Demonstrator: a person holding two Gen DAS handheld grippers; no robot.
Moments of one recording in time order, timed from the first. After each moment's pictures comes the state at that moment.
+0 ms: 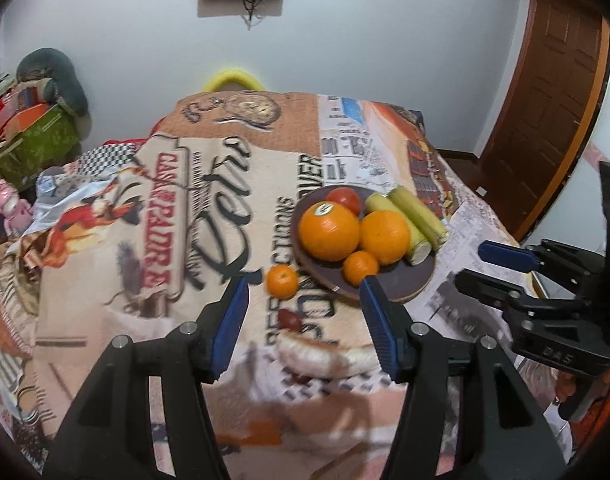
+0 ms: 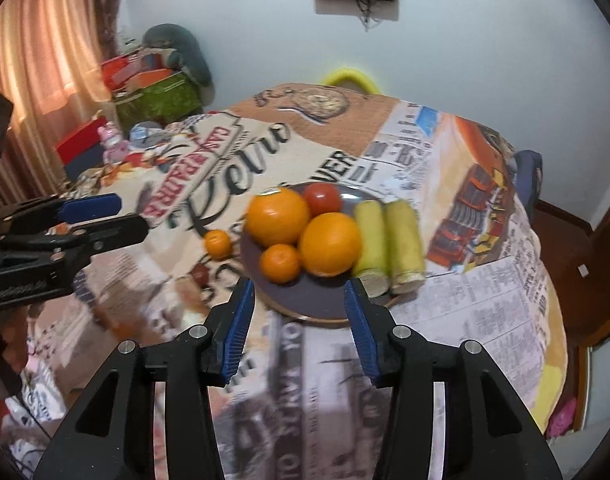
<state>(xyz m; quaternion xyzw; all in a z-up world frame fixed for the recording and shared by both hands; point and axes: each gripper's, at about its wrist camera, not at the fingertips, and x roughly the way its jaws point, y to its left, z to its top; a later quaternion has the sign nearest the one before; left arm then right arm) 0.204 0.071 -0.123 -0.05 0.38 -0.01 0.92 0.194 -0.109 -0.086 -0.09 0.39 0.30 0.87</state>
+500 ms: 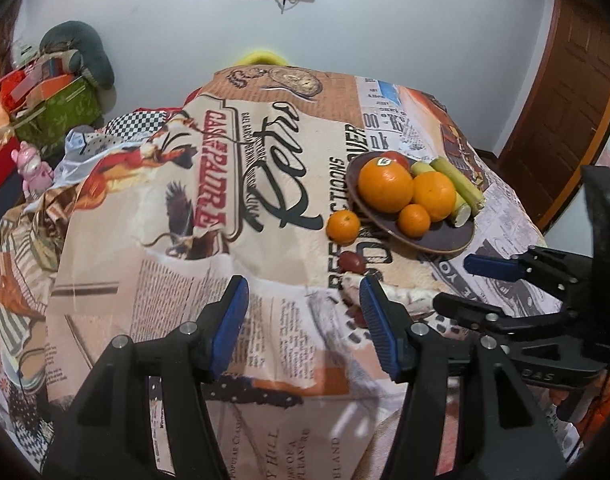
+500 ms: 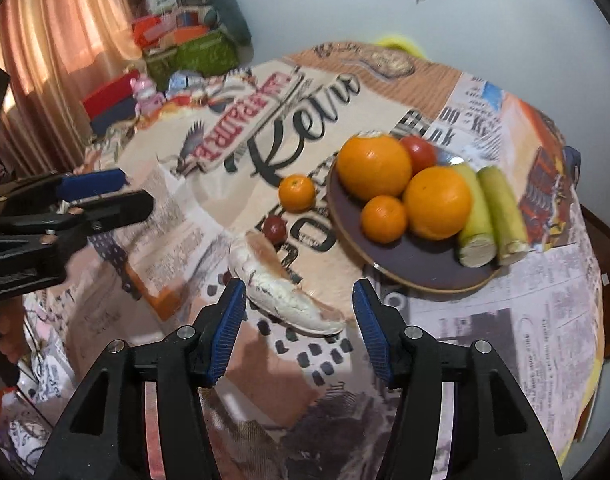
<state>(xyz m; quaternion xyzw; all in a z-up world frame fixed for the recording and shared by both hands) 0.161 0.118 -0.158 -0.08 0.39 0.02 0.92 0.171 -0.045 -0.131 -0.12 0.44 0.35 0.82</state>
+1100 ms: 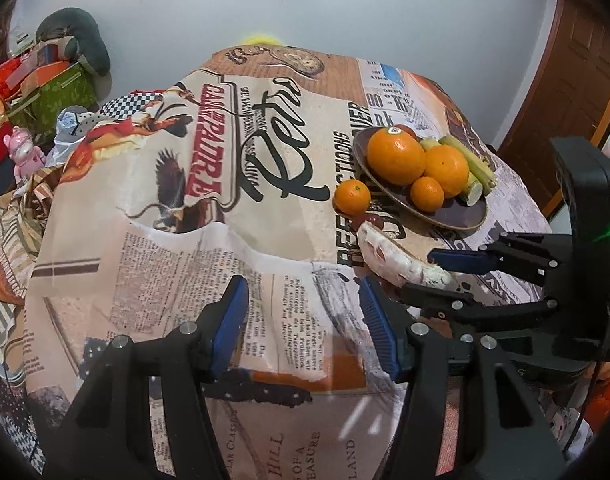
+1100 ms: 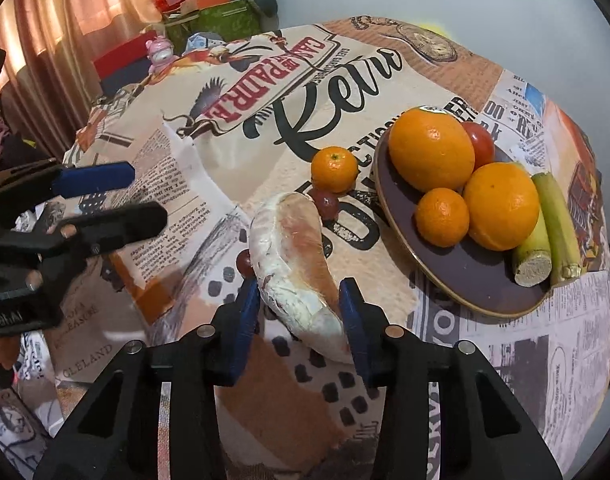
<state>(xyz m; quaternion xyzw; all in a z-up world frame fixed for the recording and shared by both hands) 0.167 0.118 -0.190 -0.08 0.41 0.02 0.91 0.175 -0.012 -0.160 -0.17 0.45 0.37 0.80</state>
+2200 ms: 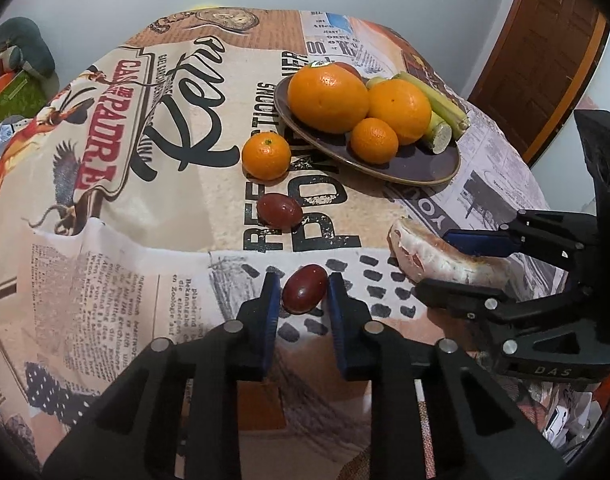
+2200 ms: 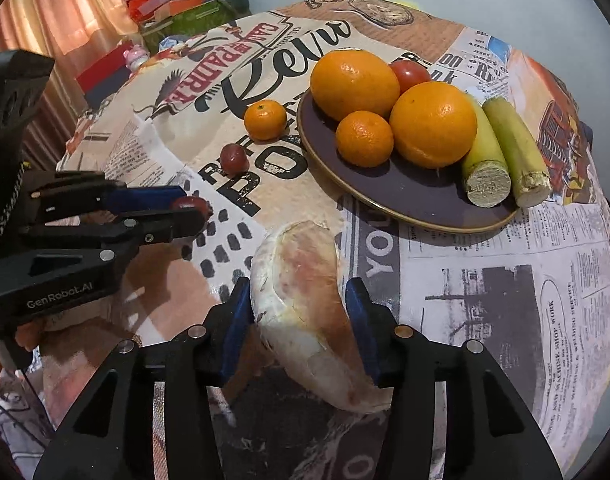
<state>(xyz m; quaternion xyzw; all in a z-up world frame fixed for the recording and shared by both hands) 0.208 0.067 -0.227 -0.05 0.47 -0.06 0.88 0.181 -0.070 -0.175 -0.12 0.48 0.35 0.80</state>
